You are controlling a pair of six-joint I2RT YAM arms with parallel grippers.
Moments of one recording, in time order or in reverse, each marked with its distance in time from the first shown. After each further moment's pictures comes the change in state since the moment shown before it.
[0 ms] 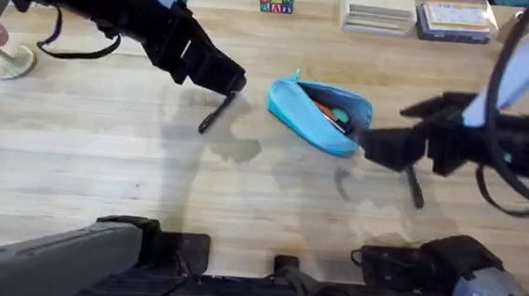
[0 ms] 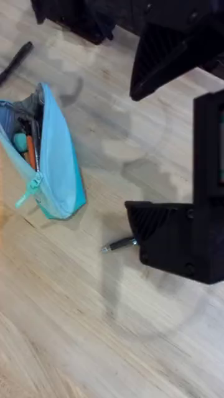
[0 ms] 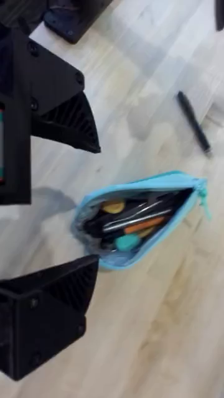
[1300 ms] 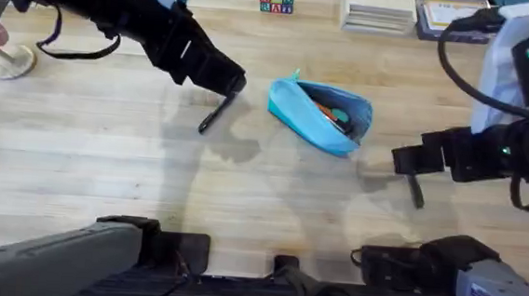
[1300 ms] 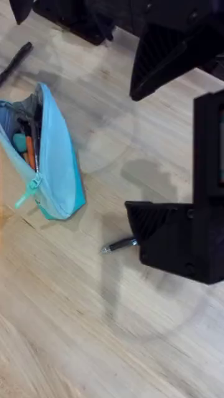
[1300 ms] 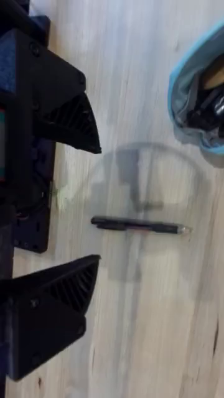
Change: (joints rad) left arm 0.000 0.000 0.000 -0.003 0.000 0.000; right arm 0.000 0.208 0.162 -0.451 0.470 0.163
